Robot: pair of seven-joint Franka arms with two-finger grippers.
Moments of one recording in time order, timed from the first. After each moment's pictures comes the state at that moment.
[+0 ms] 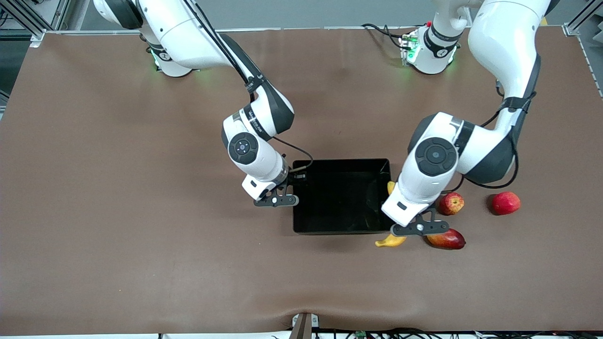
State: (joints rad) left arm -0.12 0.62 -0.36 -1.36 0.38 1.98 -0.59; right arm 0.71 0.75 -0.07 -1.40 0.37 2.27 0.44
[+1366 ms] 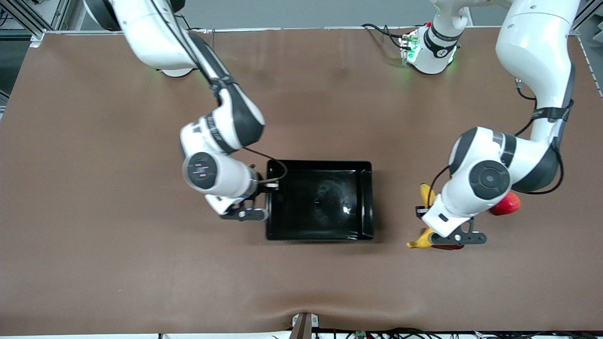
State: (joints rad) left arm 0.05 0.62 -0.36 -1.43 0.33 1.97 -0.36; right arm 0.54 0.70 -0.11 -1.19 0.37 1.84 0.42
